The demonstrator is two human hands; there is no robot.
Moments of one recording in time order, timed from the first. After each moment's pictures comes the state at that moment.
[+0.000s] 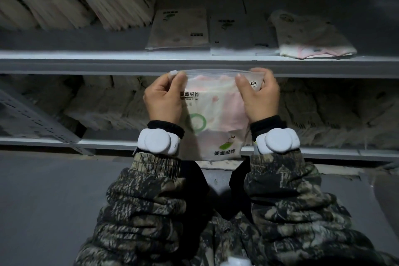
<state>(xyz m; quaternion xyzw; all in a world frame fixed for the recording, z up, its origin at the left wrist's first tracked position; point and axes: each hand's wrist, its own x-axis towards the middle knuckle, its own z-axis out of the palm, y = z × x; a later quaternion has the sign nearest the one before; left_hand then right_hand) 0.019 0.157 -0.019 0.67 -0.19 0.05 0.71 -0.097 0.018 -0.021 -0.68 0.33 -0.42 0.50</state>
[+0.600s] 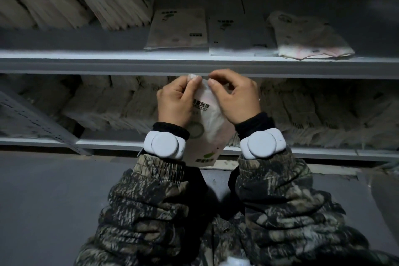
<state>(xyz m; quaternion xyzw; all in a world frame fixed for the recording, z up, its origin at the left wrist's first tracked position) 0.005 0.153 -0.018 0.73 -0.31 0.07 0.60 -0.082 0.048 -0.003 -0.82 0.18 -0.41 0.36</state>
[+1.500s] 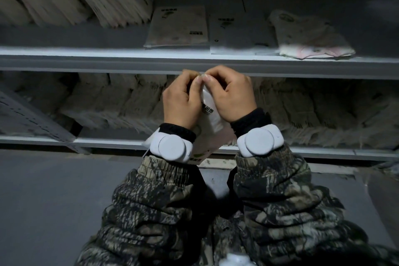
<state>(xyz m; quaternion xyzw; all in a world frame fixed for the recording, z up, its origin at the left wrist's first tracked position) -0.006 0.154 -0.013 0.75 -0.35 0.15 0.54 -0.074 0.055 0.004 -0.83 0.15 -0.38 0.38</state>
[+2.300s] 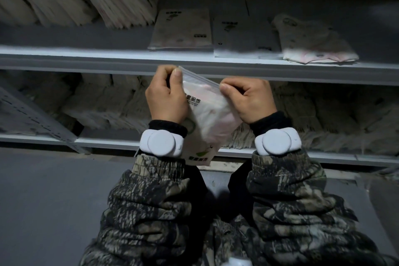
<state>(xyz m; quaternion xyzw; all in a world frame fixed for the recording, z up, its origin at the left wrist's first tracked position) 0.014 0.165 -0.005 0.75 -0.23 0.15 0.60 -0.093 0.027 -0.001 -0.86 0.12 -0.37 0.33</state>
